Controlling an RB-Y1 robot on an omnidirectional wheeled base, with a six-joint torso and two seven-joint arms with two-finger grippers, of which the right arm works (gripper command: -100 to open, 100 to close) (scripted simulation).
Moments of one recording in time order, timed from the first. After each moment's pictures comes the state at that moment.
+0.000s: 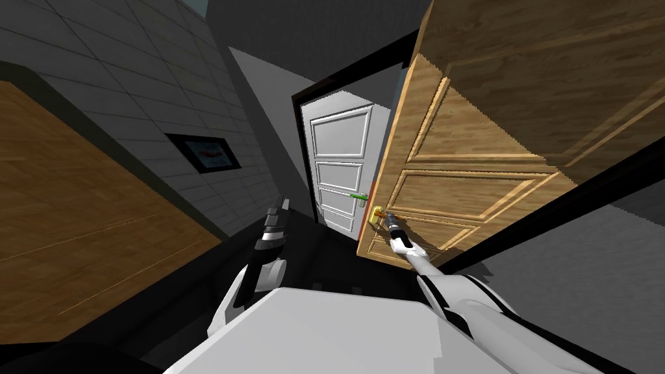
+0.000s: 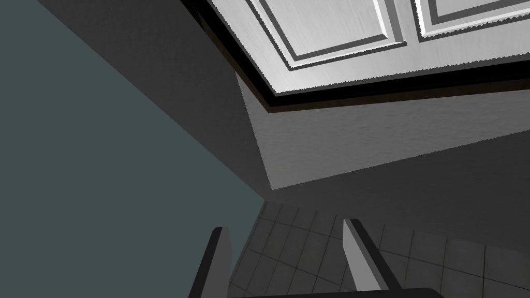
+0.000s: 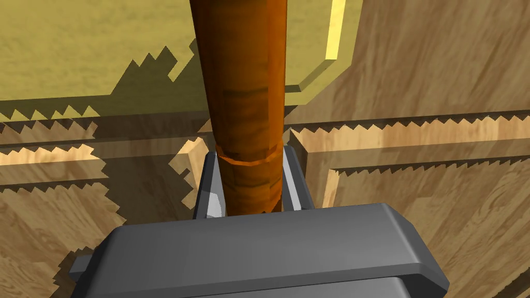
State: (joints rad) arm -0.45 -0.43 0.01 -0.47 -0.25 -0.58 -0.21
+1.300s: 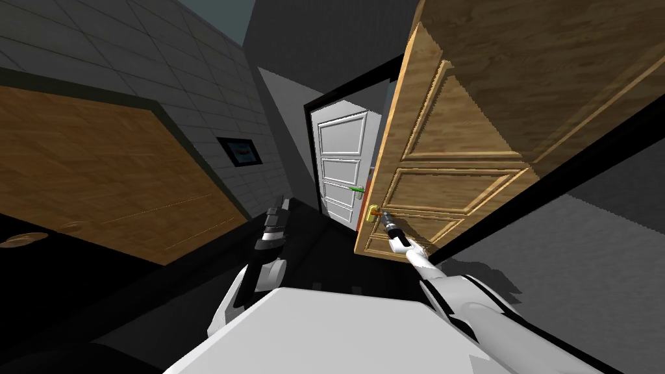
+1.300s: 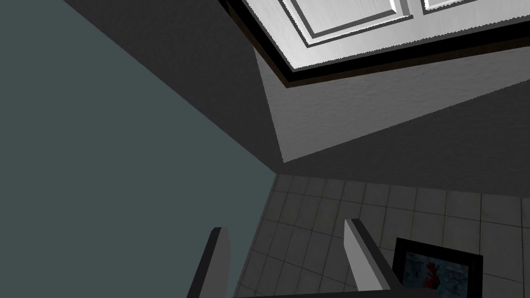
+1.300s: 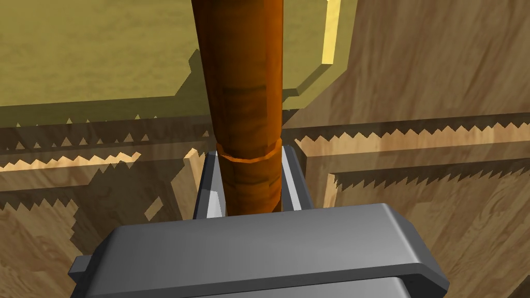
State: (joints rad) arm -0.43 -0.45 0.11 -0.55 -0.22 -0.59 -0.31
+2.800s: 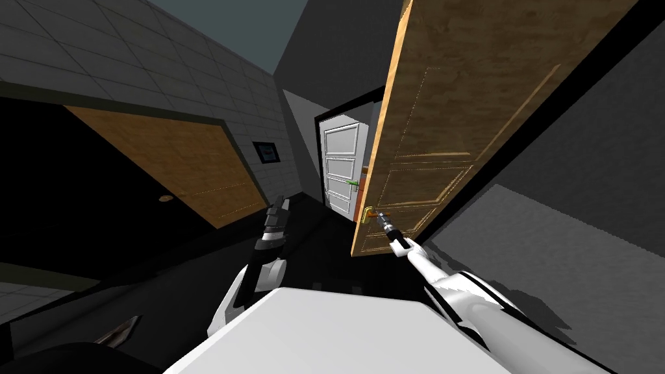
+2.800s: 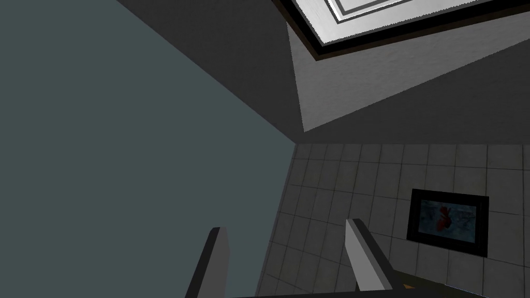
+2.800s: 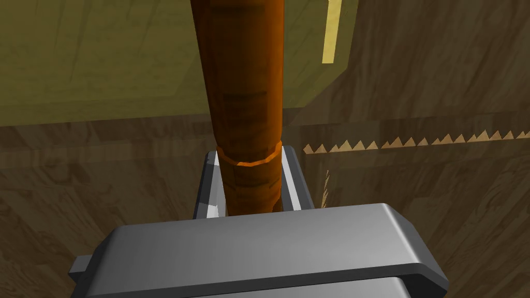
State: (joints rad) arm -0.43 -0.50 0.28 -0.54 -0.16 -0.67 -0.46
